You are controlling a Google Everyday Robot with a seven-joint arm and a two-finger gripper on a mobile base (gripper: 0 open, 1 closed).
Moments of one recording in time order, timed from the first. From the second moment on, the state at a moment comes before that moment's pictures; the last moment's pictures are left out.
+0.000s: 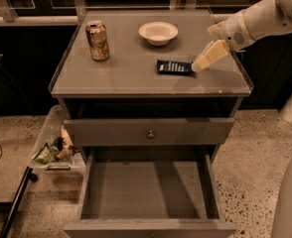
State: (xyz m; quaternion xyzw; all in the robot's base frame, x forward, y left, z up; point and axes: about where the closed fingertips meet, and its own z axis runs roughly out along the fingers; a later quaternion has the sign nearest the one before) arm 0.702 -0.197 0.906 -0.49 0.76 0.18 0.39
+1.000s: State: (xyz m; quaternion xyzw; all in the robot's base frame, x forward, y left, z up) arm 0.738 -0.182 0.861 -0.50 0.79 0.14 0.33
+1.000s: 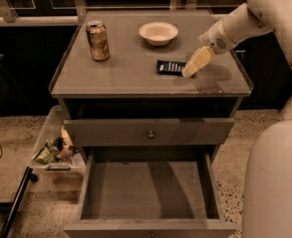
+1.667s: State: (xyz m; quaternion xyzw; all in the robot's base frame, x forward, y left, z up) arm 0.744 -0.151 0.848 -0.53 0.77 0.15 0.32
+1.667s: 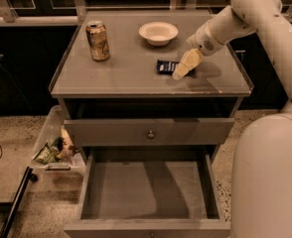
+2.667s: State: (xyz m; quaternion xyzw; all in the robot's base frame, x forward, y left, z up) arm 0.732 -0.144 0.834 -0.54 0.78 0.15 0.30
